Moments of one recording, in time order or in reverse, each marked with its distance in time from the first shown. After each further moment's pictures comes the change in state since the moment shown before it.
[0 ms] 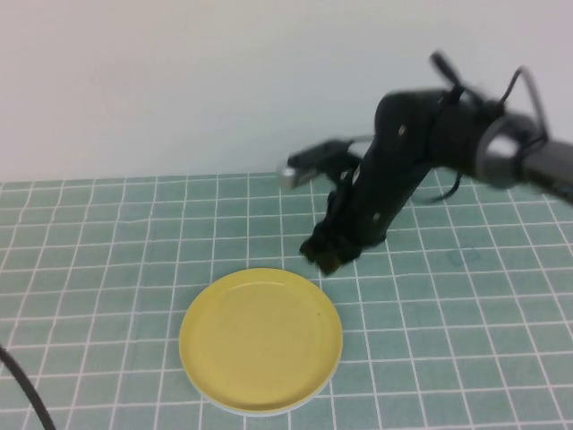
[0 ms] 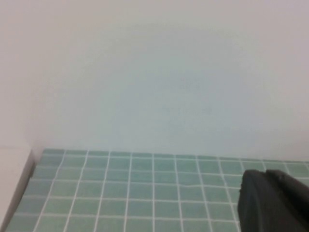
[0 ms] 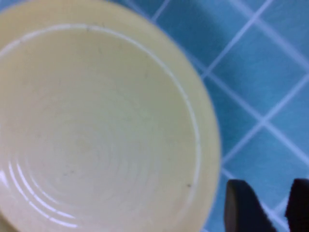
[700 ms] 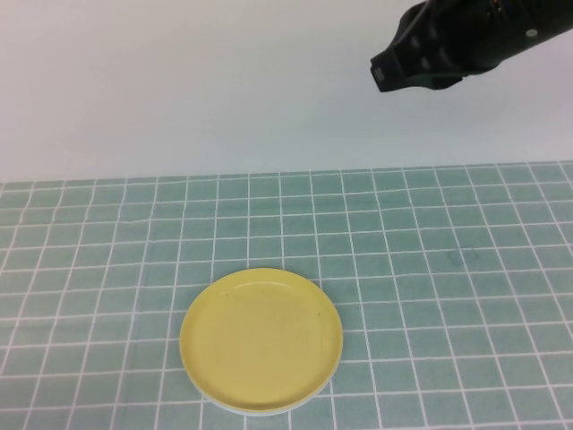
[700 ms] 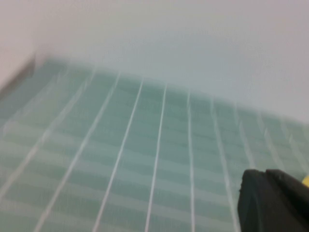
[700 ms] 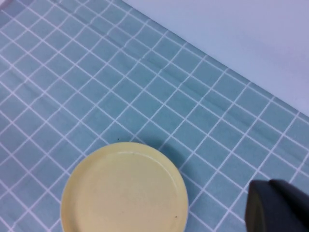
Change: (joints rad) right arm 0.000 -0.550 -0.009 -0.071 0.031 0.092; left arm 0.080 -0.401 0.583 -0.026 -0.186 -0.188
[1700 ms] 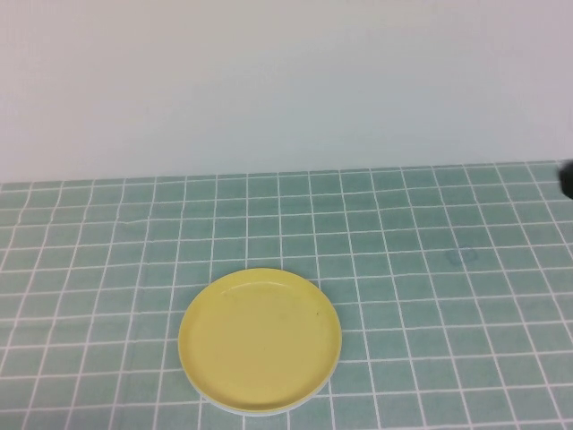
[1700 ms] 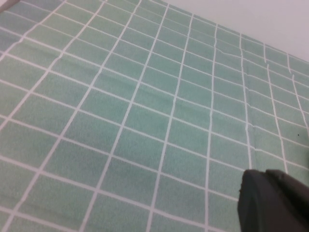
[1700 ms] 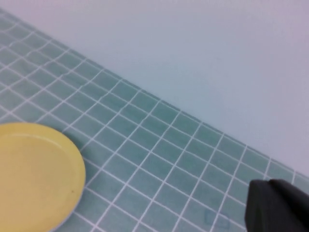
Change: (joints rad) right arm -0.084 -0.680 1.002 -0.209 -0.675 -0.032; left arm 0.000 0.002 0.002 -0.019 0.211 -0.066
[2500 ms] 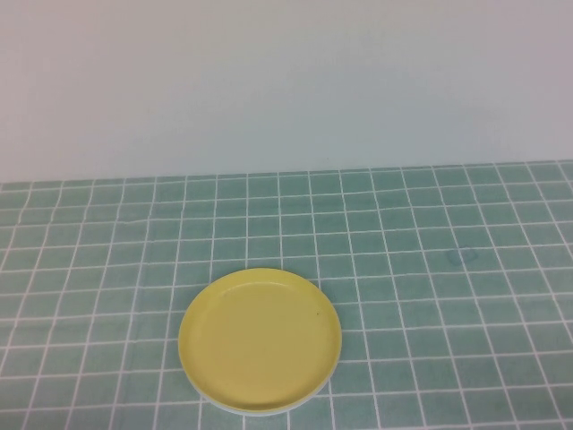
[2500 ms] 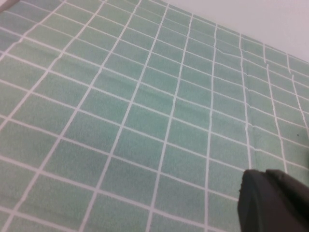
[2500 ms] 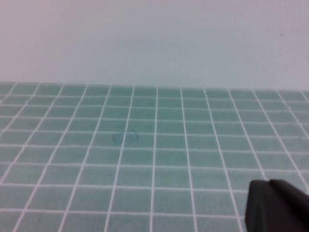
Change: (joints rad) right arm -0.446 -0.912 0.796 0.197 -0.101 0.024; left arm 0.000 0.000 0.000 0.000 0.000 -0.002
